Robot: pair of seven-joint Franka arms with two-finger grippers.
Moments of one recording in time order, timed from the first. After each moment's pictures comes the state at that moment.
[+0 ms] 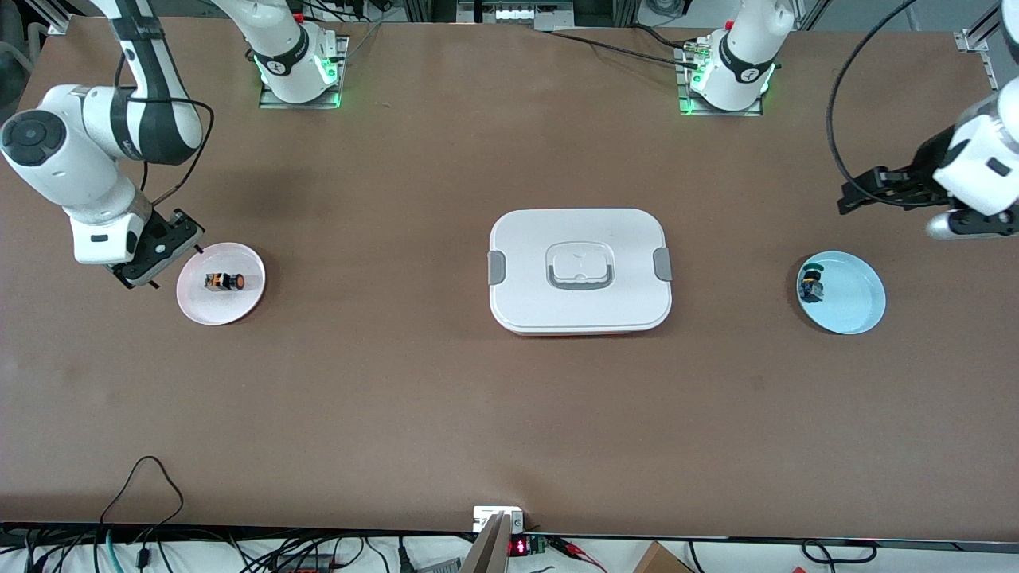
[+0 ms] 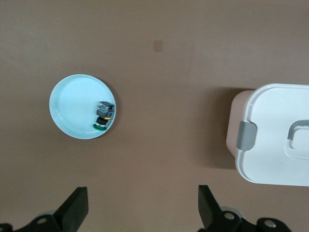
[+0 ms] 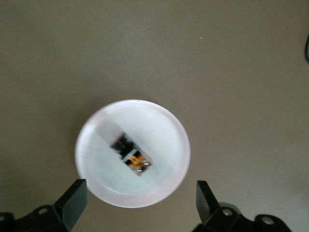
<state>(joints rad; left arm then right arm) -0.09 0.01 0.12 -1.66 -0.05 1.58 -0.10 -0.06 0.05 -0.02 -2.24 -0.09 2.37 -0.78</state>
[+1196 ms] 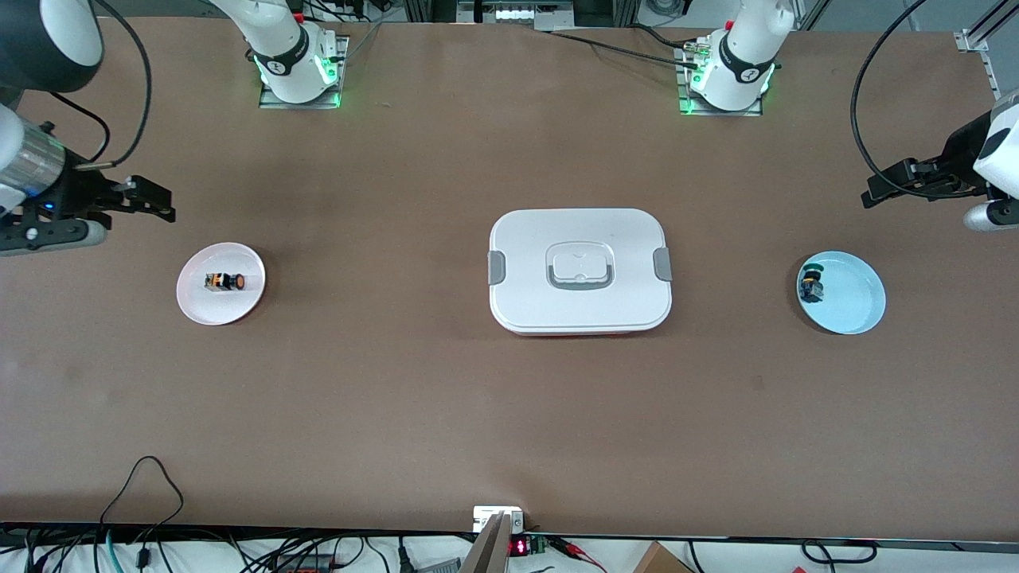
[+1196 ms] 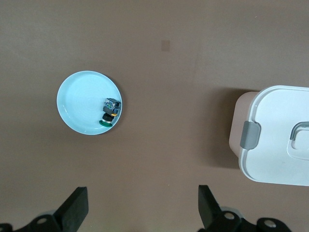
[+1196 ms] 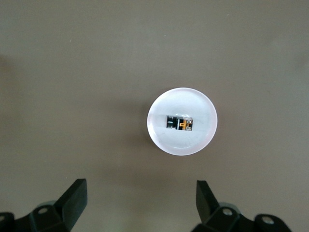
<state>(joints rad) -0.07 0.00 0.11 -1.65 -0.05 1.56 -0.10 0.02 0.05 -0.05 -1.70 -0.01 1.68 -0.13</state>
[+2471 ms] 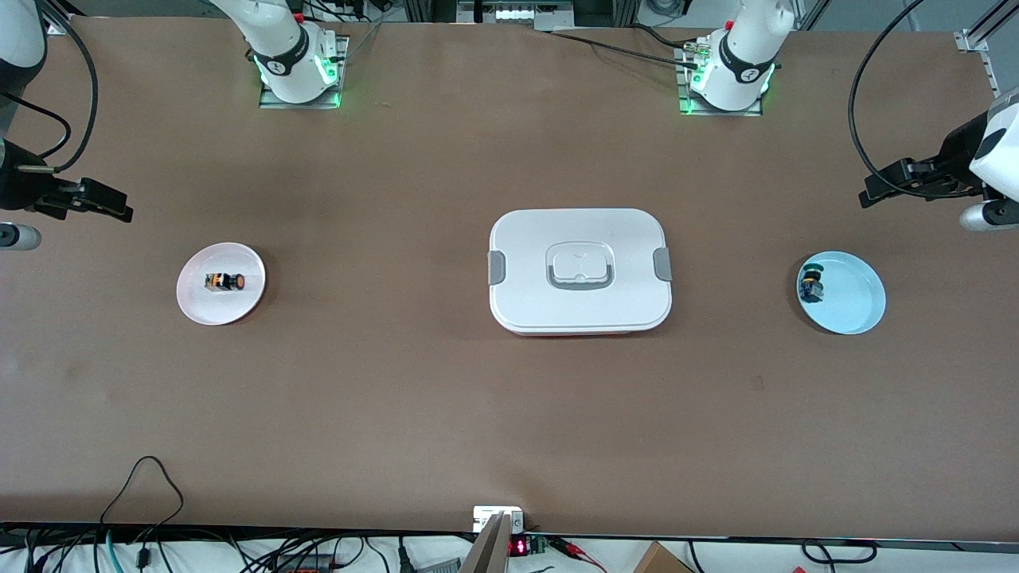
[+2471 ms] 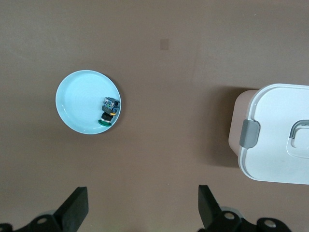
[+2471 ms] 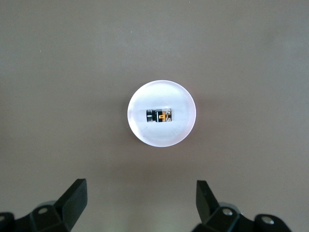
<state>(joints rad) -0.07 0.00 0.11 -1.65 -0.05 1.56 -0.10 0.02 0.08 -0.11 -1.66 -0.03 1.65 -0.07</state>
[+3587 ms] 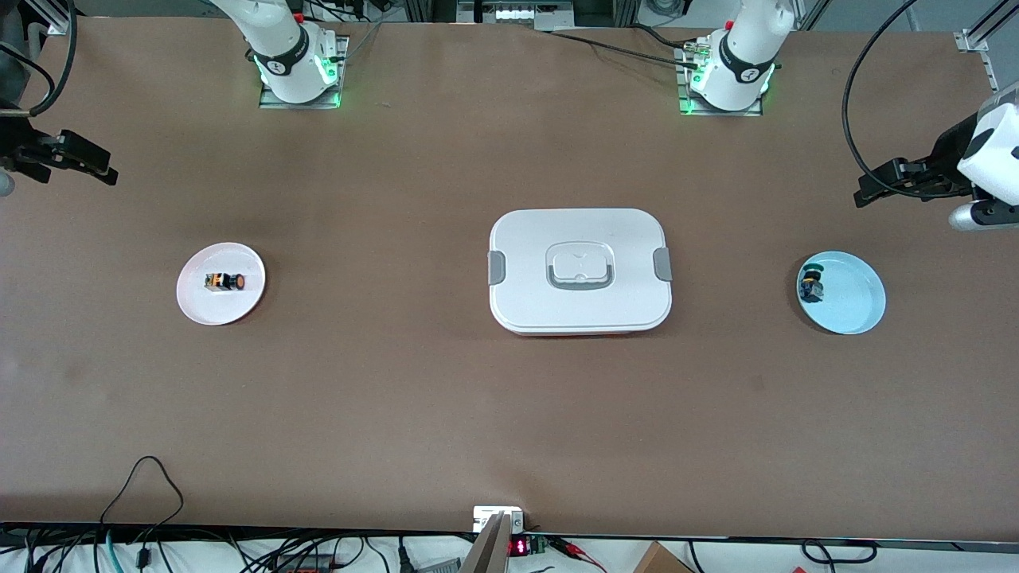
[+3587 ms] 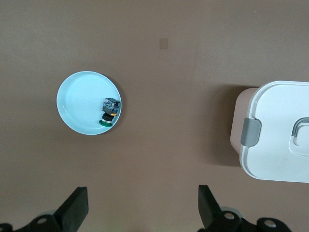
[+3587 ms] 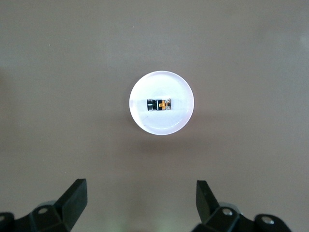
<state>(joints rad) -0.08 0.00 0.10 -1.65 -0.04 1.56 -0.10 0.00 -0.08 -0.10 -1.75 -0.03 1.61 -0.06</state>
